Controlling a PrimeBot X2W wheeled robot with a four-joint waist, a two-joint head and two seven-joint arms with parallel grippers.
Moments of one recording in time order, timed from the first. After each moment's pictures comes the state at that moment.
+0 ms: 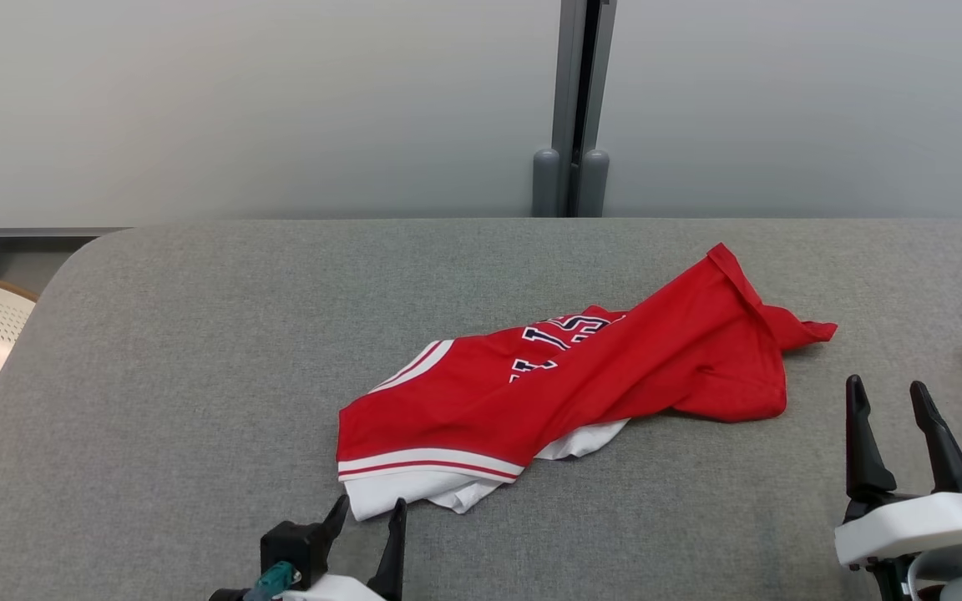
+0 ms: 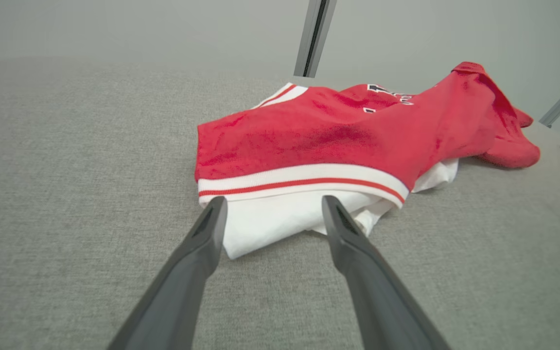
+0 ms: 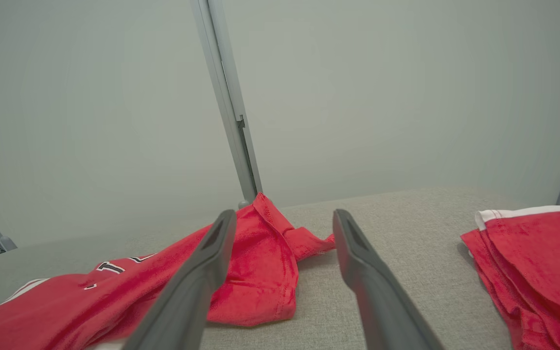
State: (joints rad) left arm -0.12 0.05 -0.44 0.56 -0.47 0.08 -0.26; right arm -0.10 -0.12 -0.04 0.32 0.28 0.13 -0.19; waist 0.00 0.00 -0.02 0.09
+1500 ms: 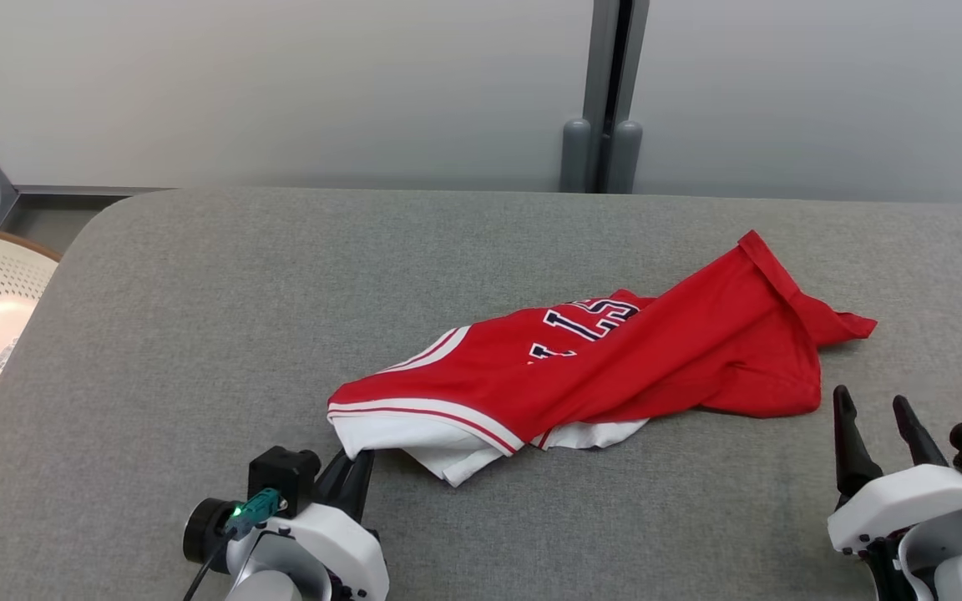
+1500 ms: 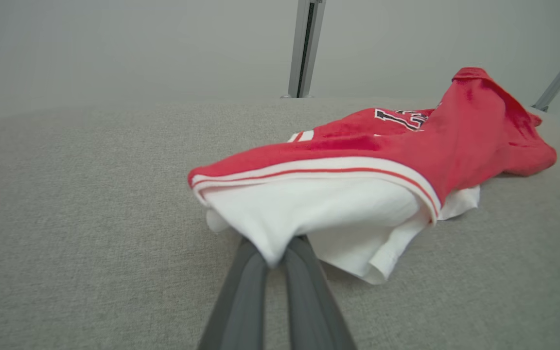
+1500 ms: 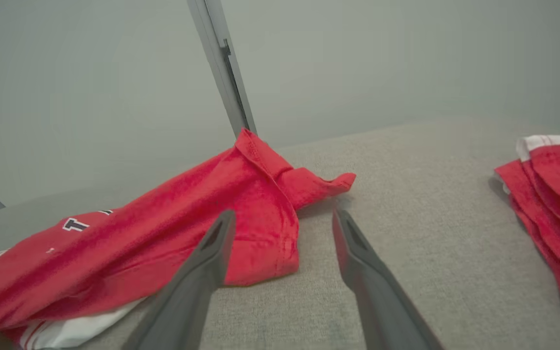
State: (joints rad) left arm -0.28 0.11 -0.49 0.63 -0.43 -0.01 -0.26; right arm -0.17 -0.09 -0.10 0.42 0.27 0.13 -0.05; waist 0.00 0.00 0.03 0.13
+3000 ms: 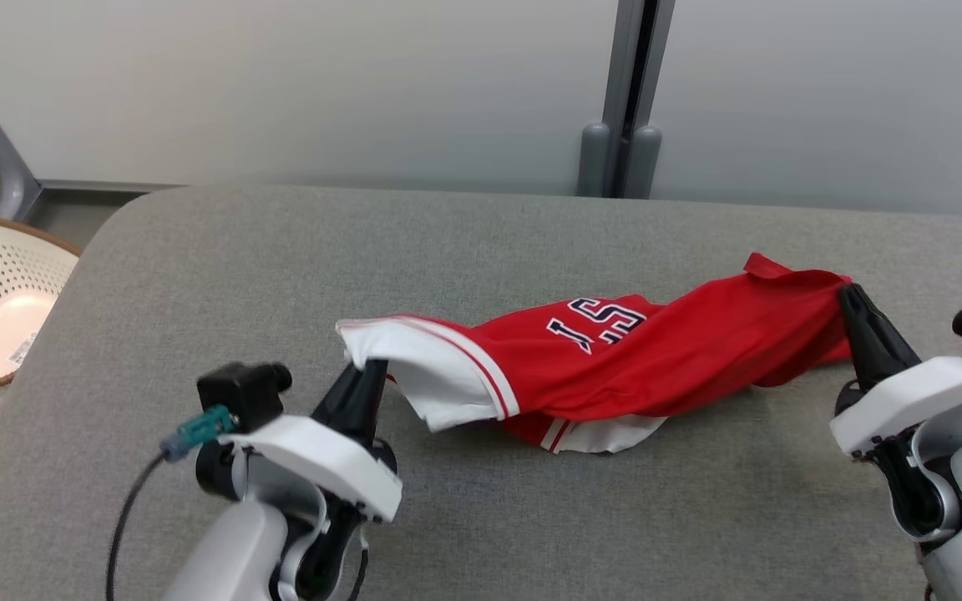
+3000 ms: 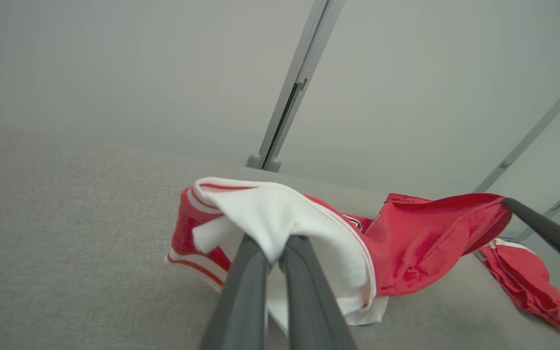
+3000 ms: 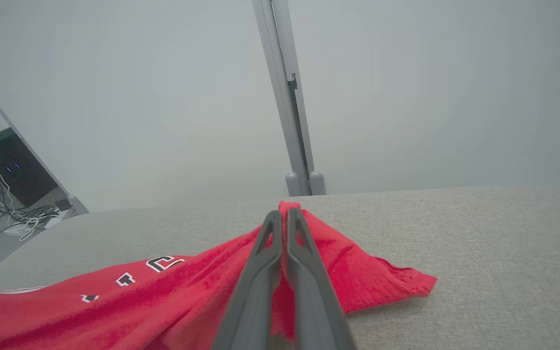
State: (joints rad) left arm -0.26 0.12 -0.43 0.31 -0.63 0.00 -0.09; right arm -0.40 -0.31 0.22 0.60 0.54 0.13 -0.08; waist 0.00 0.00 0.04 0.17
